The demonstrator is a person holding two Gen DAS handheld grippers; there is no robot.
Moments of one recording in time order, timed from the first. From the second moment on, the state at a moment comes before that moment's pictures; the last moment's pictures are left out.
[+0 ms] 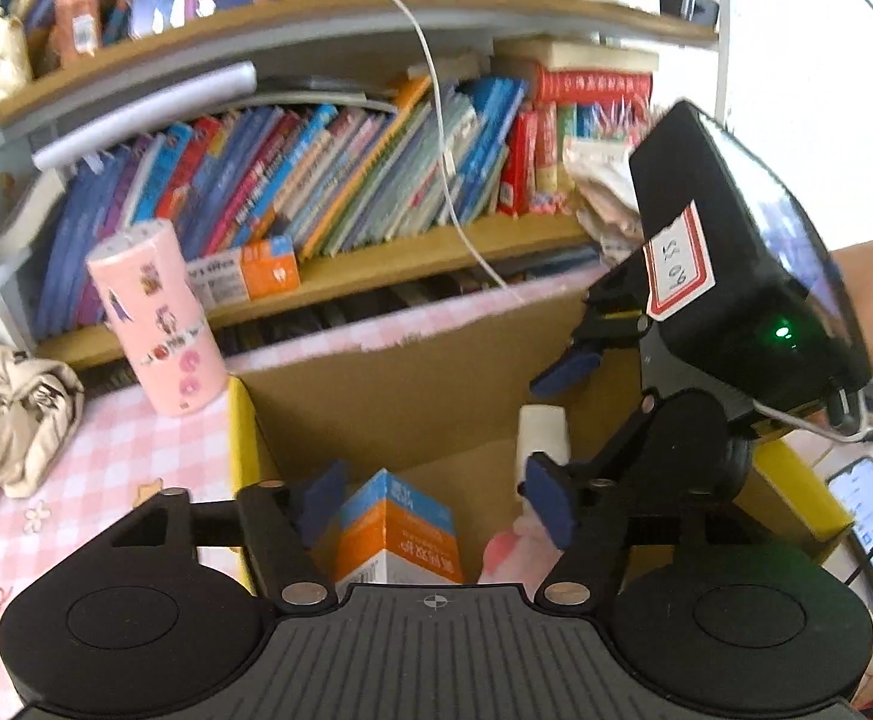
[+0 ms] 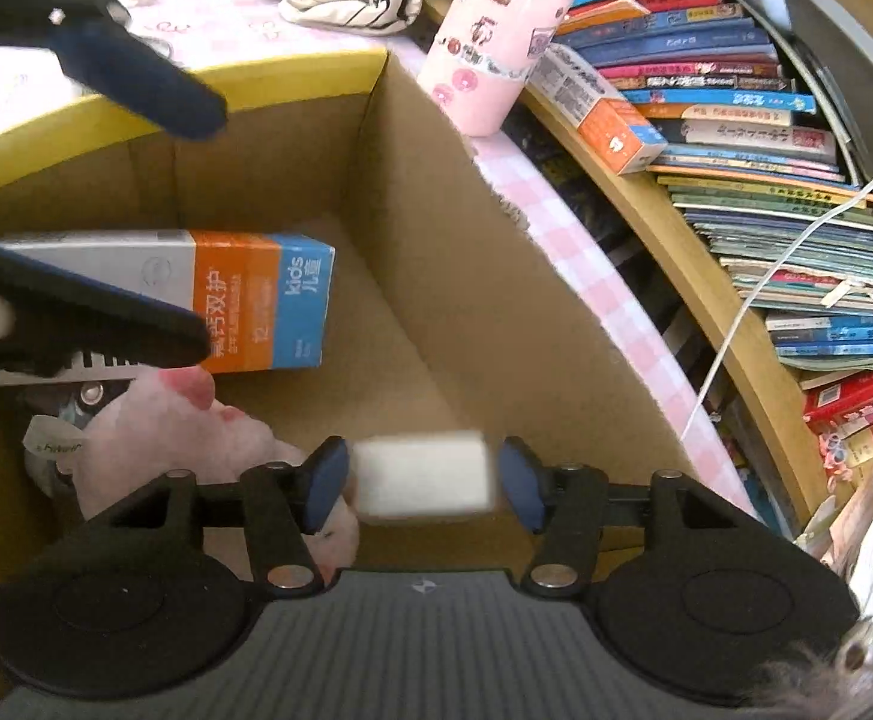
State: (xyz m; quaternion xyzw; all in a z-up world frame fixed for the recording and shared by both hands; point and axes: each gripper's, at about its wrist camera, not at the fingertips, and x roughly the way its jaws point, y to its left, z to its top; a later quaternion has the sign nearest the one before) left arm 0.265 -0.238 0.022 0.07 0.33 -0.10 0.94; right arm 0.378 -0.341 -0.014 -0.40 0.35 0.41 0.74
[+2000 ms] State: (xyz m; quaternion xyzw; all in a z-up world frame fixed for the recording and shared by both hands) left arm 0.060 -0.103 0.041 -0.01 0.24 -0.07 0.97; right arm 0.113 -0.332 0.028 -0.10 0.35 0.20 0.91
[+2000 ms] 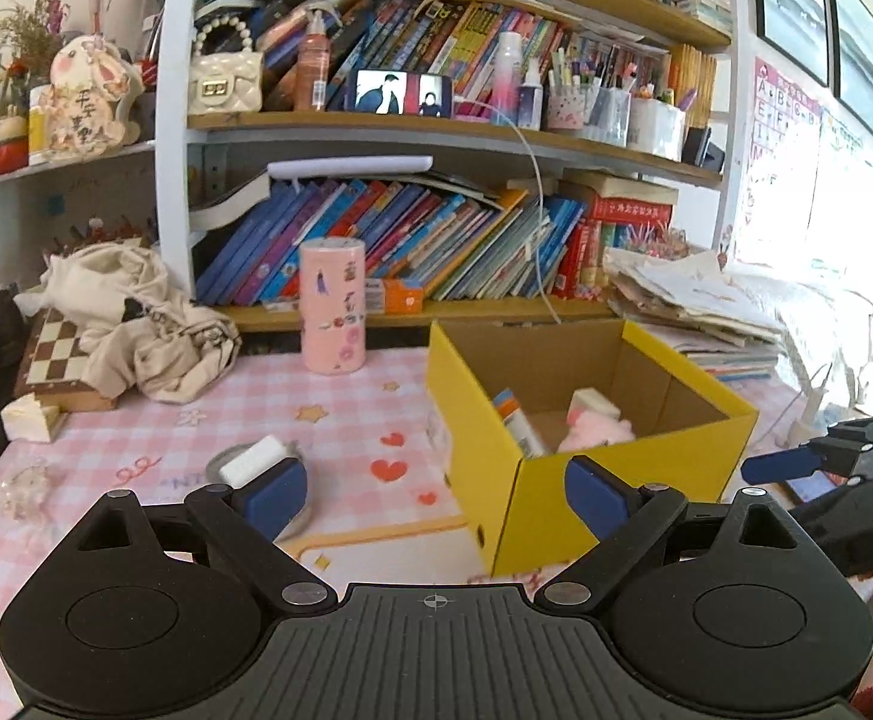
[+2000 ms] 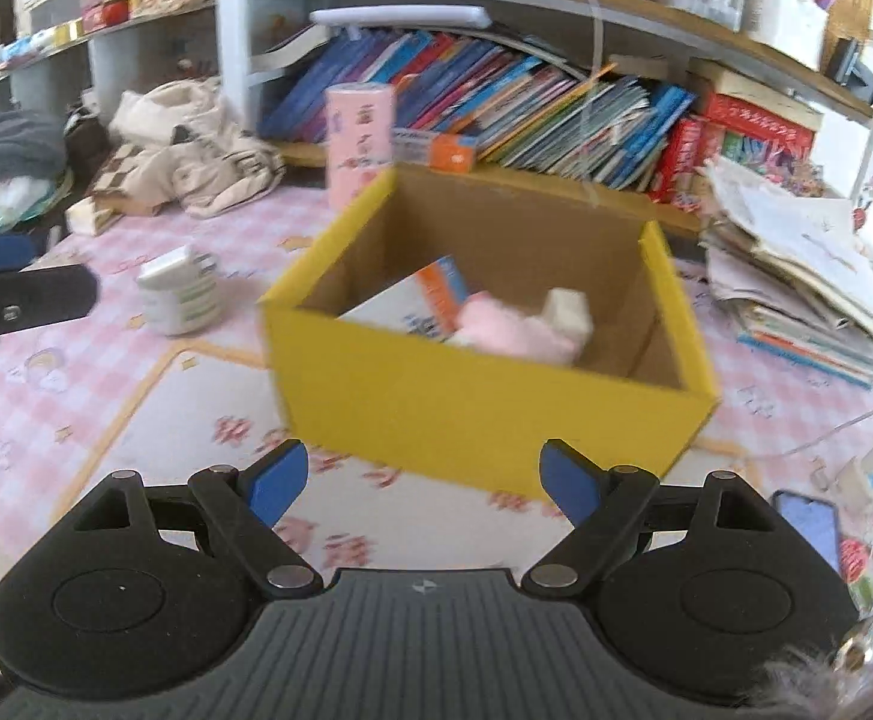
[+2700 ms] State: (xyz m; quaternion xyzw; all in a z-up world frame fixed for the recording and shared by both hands) left arm 0.007 -0.021 0.032 -0.01 0.26 -0.04 0.97; right arm 0.056 -0.221 0.016 -0.15 0.34 0.27 0.89
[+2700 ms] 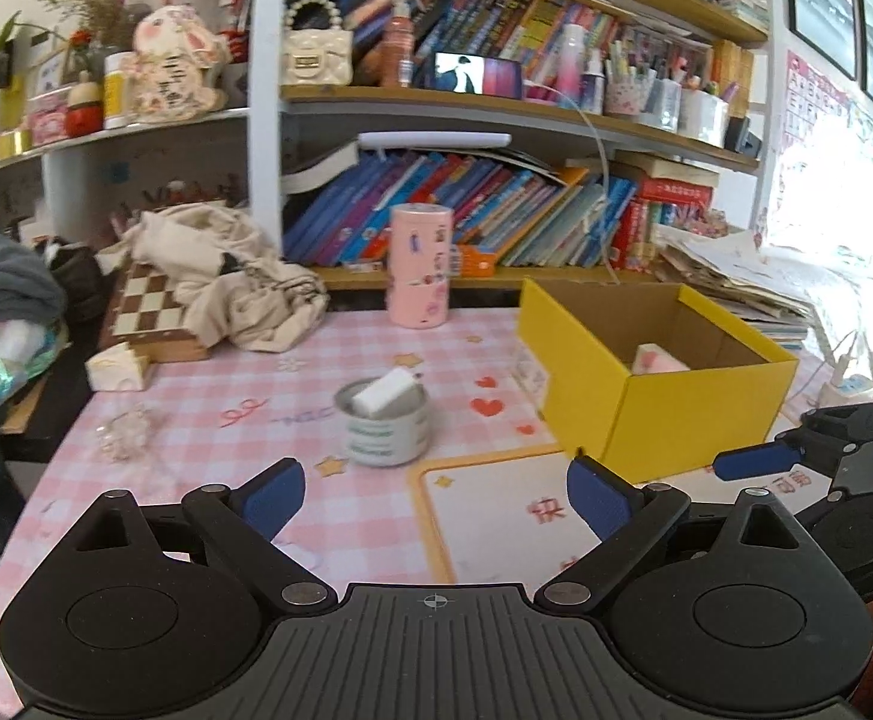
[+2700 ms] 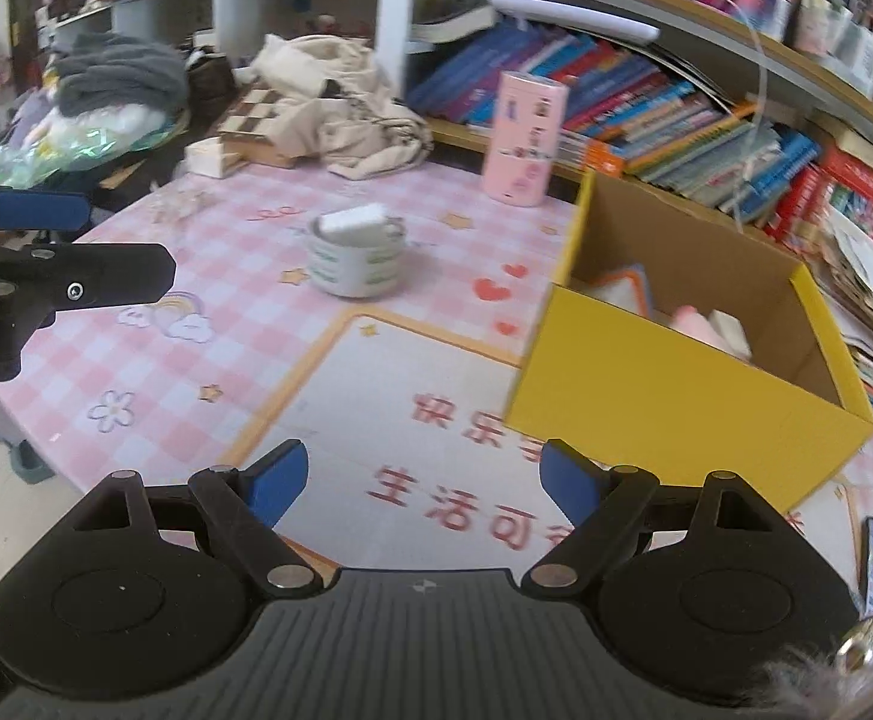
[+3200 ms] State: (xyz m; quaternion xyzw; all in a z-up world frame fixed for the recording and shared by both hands) left arm -0.026 0.027 0.024 -0.03 0.27 0.00 0.96; right arm 0.033 -0.167 0.013 -0.19 0.34 0.31 0.87
